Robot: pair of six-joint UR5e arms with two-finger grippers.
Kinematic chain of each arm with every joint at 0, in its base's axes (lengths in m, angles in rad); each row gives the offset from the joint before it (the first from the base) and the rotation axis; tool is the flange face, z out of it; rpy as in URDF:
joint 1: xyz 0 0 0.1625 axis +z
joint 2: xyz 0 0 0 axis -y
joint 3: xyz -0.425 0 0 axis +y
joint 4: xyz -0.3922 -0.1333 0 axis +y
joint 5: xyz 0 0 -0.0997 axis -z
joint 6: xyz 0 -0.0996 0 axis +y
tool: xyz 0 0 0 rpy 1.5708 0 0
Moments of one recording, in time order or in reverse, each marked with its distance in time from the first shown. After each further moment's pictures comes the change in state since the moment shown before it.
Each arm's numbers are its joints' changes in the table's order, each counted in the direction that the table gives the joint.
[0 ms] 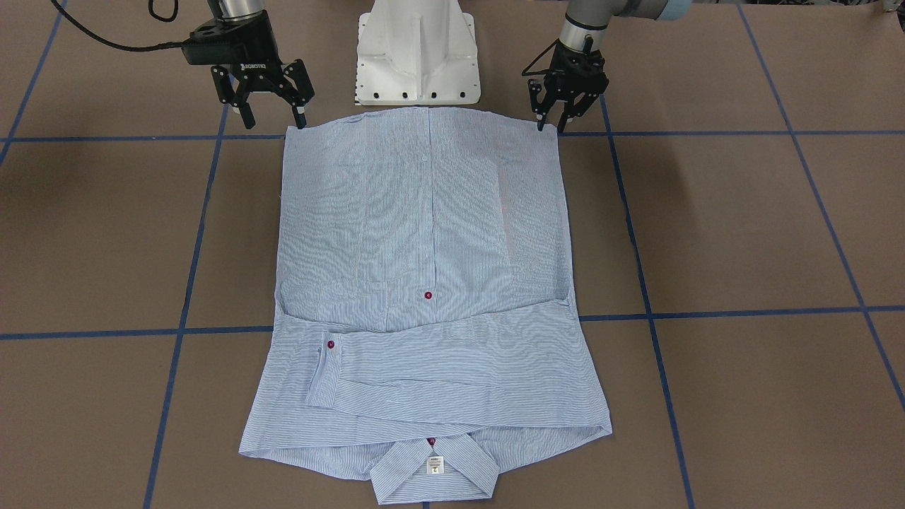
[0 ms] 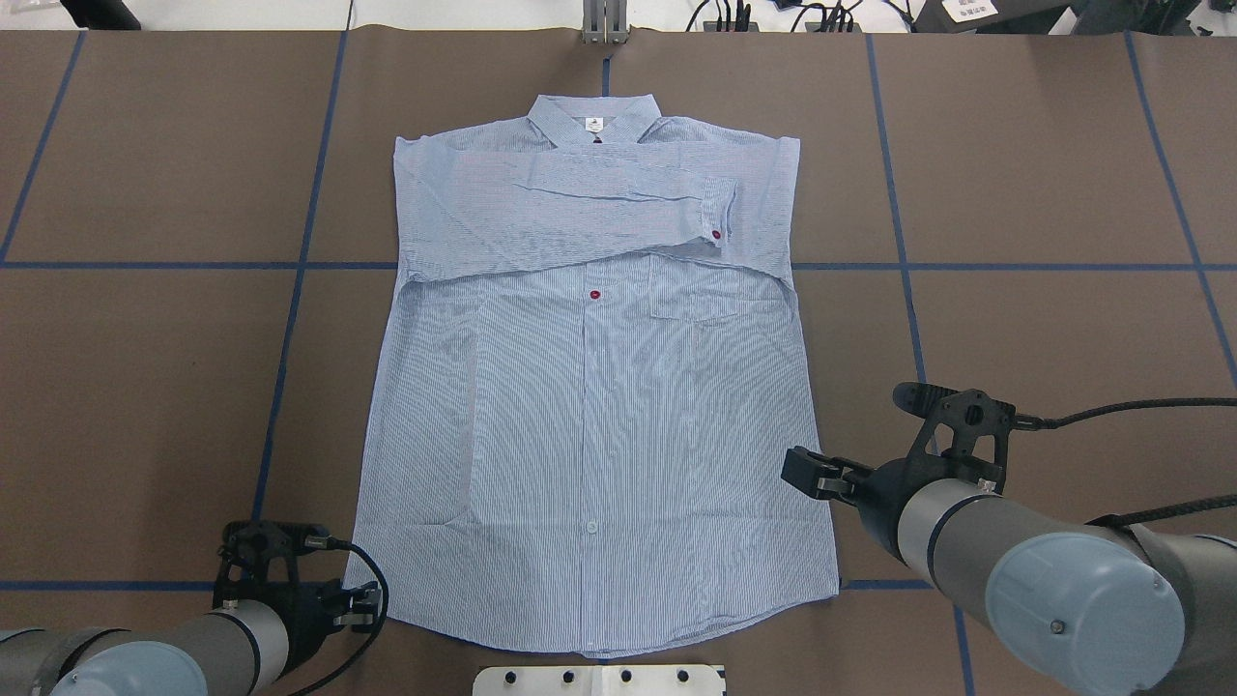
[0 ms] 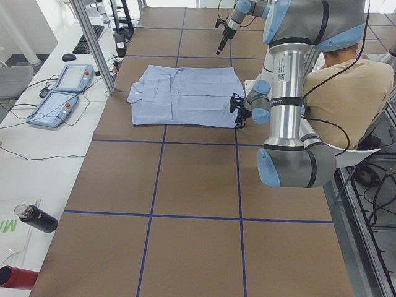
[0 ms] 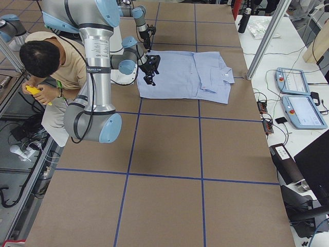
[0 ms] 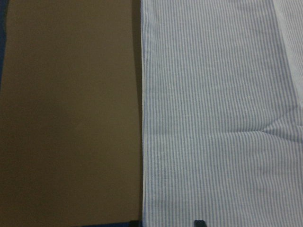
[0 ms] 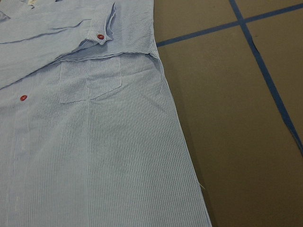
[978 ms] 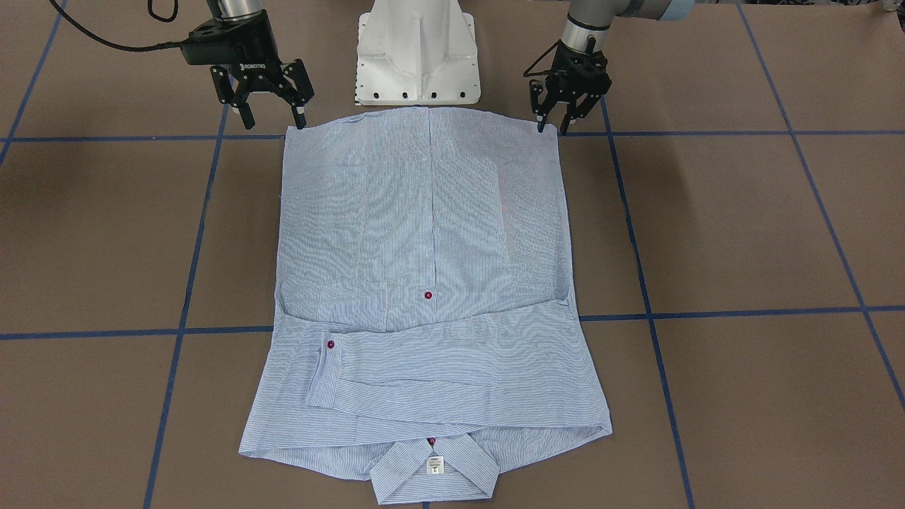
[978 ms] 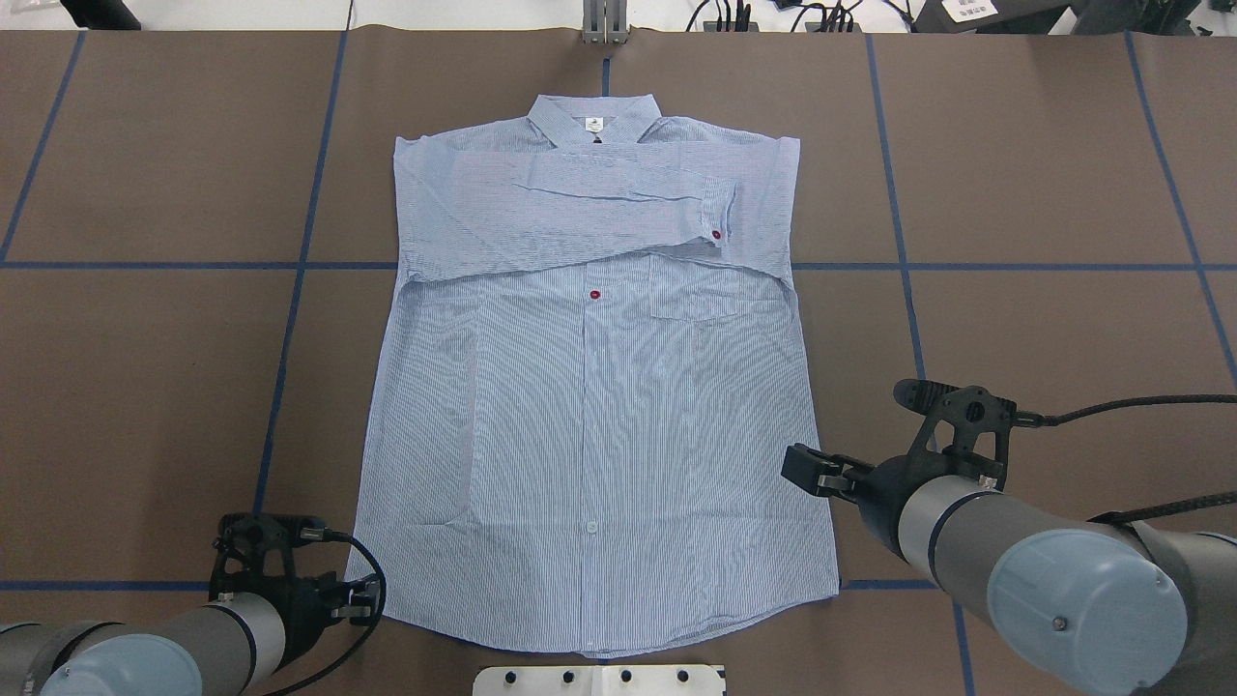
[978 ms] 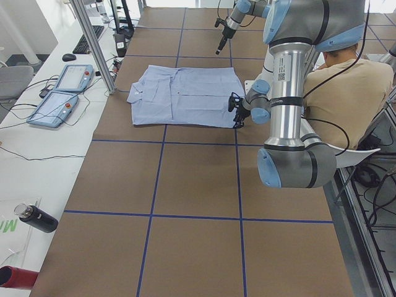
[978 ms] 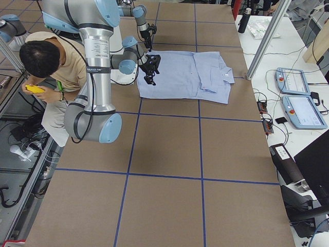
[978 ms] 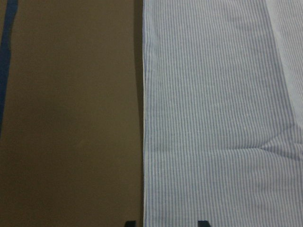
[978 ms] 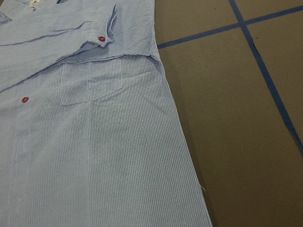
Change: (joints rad) left arm -0.010 0.004 0.009 0.002 0.001 -0.002; right arm 0.004 0.001 -0.002 0.000 0.001 0.004
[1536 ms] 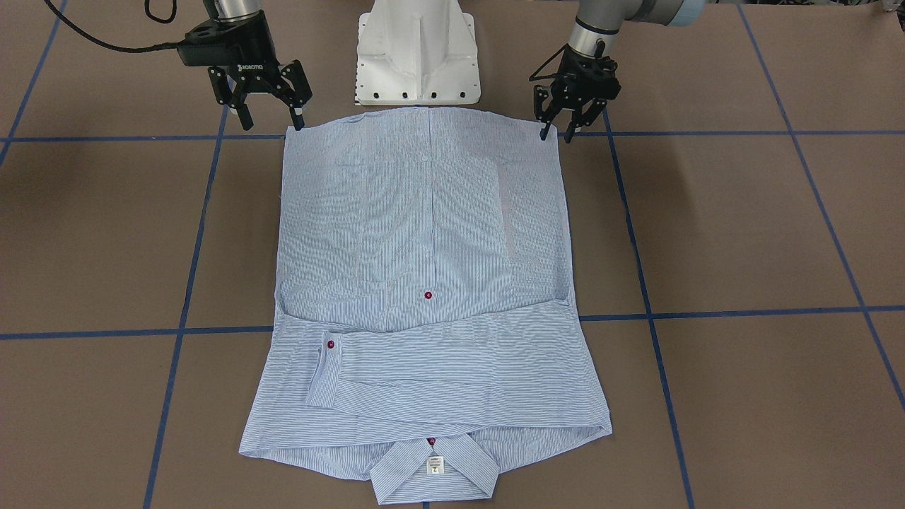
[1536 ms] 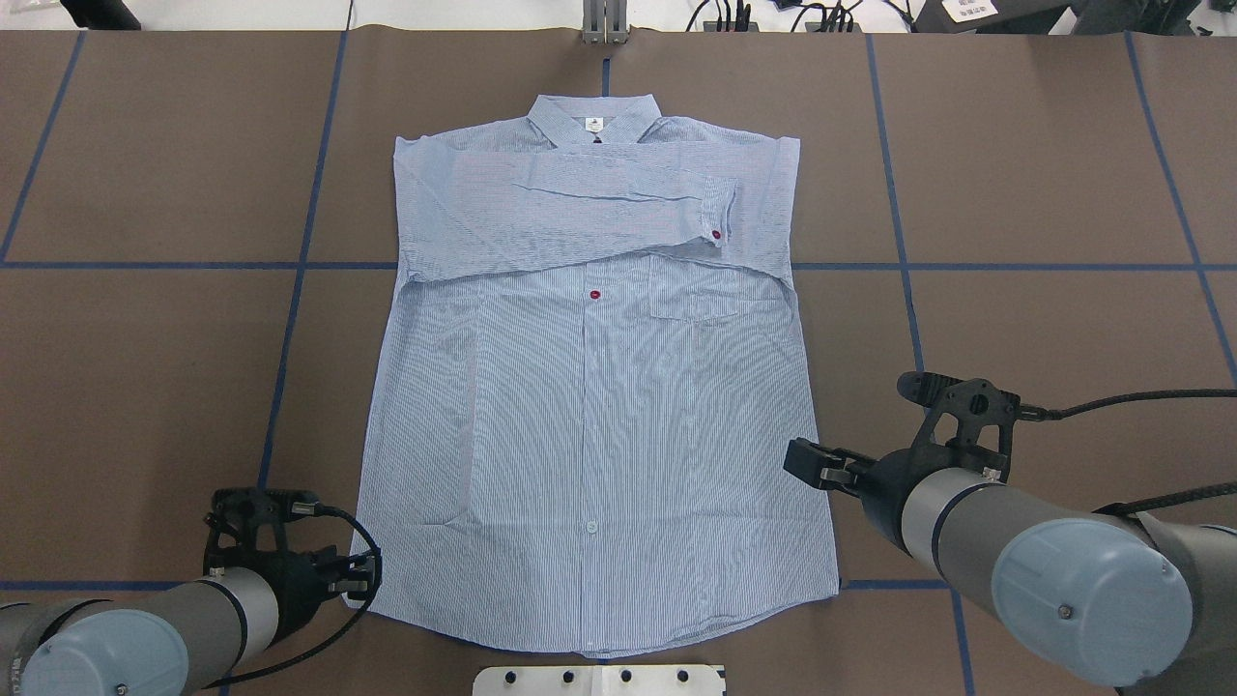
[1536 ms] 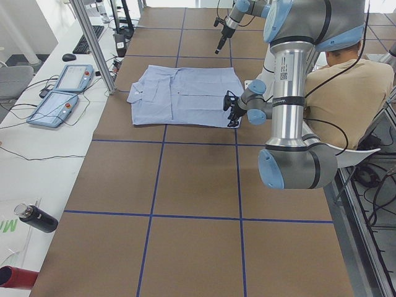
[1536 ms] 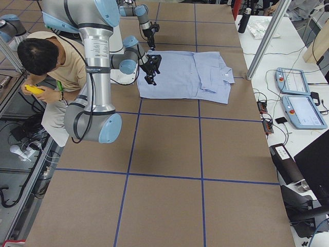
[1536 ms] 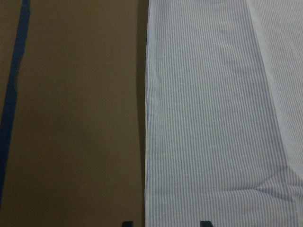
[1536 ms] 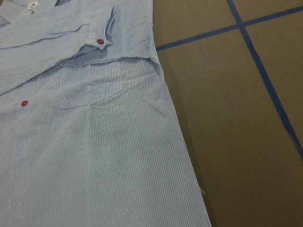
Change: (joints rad) left arm -0.038 0.002 -0.003 0.045 0.003 -0.026; right arm 0.015 0.002 -0.001 -0.001 0.015 0.000
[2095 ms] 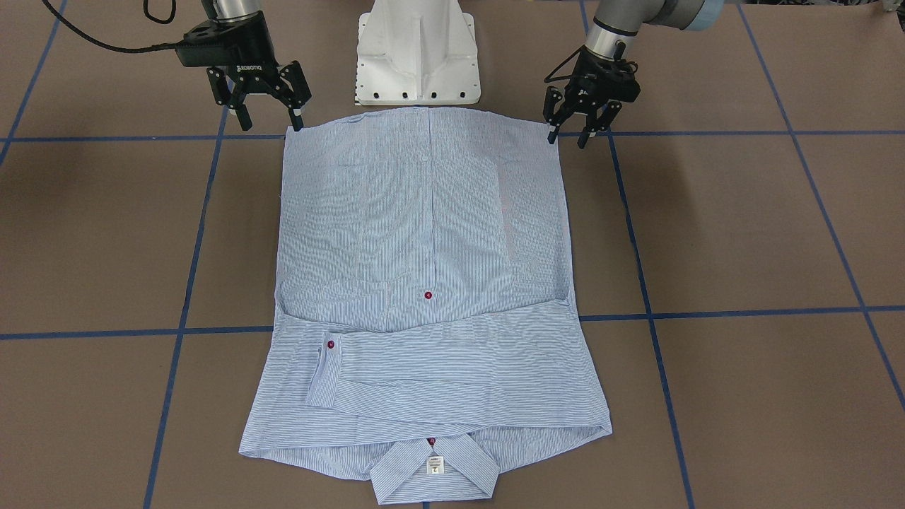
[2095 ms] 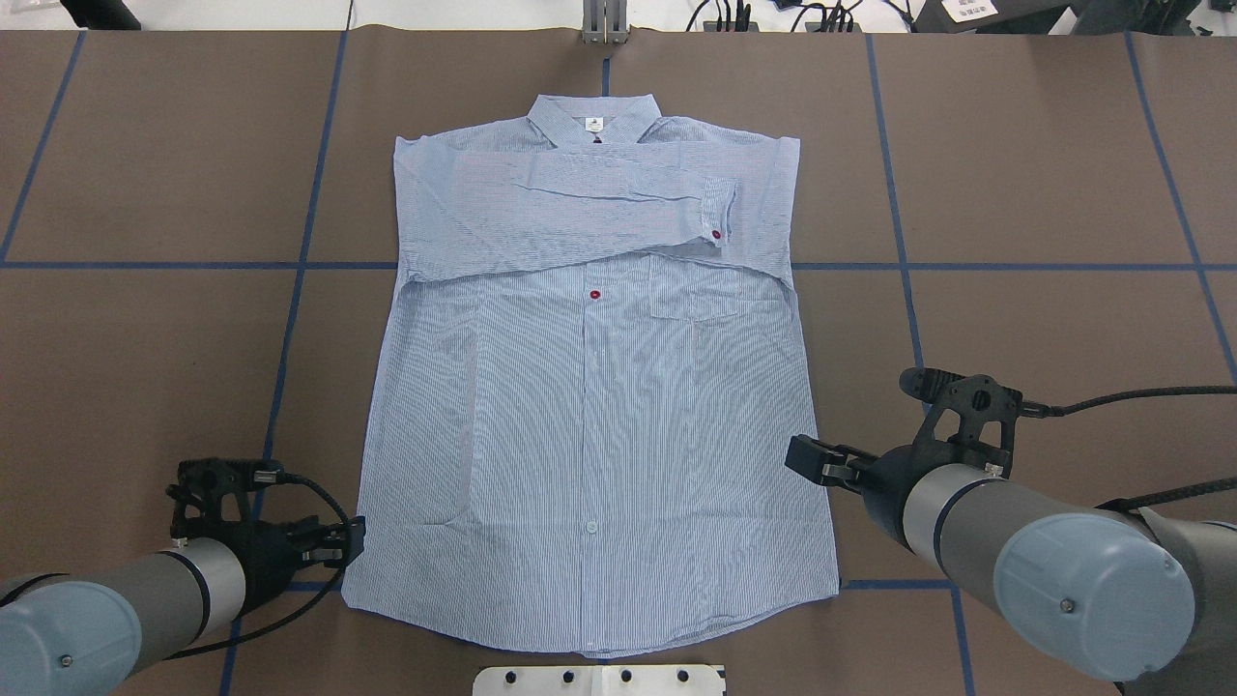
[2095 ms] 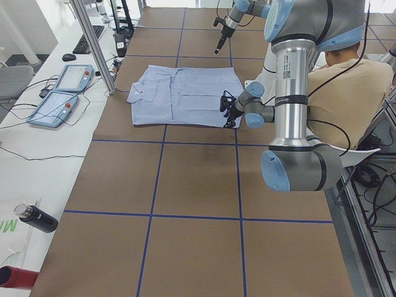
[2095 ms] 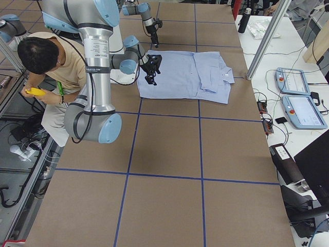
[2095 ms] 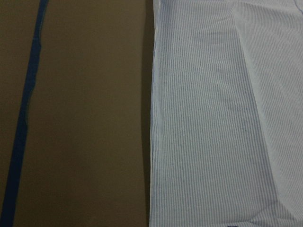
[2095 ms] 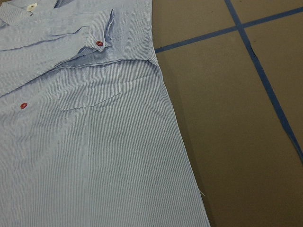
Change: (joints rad) left arm -0.057 0.045 -0.001 0.100 0.000 -0.012; right arm 0.009 0.000 0.000 0.000 0.007 0.000
